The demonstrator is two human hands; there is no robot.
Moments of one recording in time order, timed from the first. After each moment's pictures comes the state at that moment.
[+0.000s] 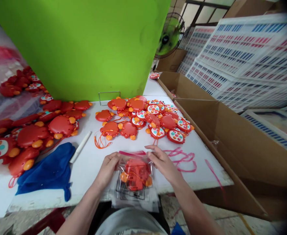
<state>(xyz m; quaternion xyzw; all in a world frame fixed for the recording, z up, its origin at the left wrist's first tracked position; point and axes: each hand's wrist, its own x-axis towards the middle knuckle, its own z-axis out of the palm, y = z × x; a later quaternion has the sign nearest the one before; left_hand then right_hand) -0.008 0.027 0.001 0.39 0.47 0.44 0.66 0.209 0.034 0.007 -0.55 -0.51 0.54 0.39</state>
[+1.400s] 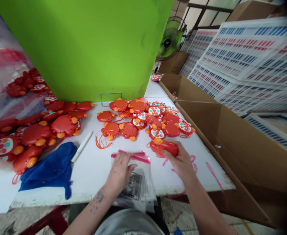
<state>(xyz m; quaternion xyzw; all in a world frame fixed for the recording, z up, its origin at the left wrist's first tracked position) 0.017 0.012 -0.012 0.77 0.50 0.34 0.20 0.255 0.040 0.015 -0.58 -0.58 0.30 0.49</state>
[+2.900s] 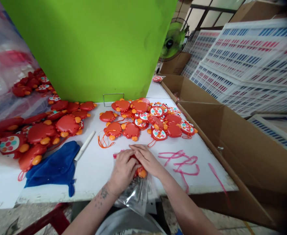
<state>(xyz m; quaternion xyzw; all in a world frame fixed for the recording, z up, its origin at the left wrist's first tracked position) 0.019 0.016 -0.010 0.80 0.45 0.37 0.12 0.175 0.055 0.003 -0.47 -0.74 0.37 0.31</state>
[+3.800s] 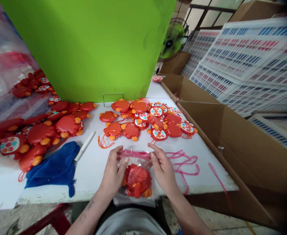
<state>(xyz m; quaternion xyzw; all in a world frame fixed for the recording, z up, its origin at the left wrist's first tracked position) 0.002 0.004 0.018 0.58 0.56 0.45 0.38 0.182 0.012 0.016 -0.56 -0.56 0.40 0.47</state>
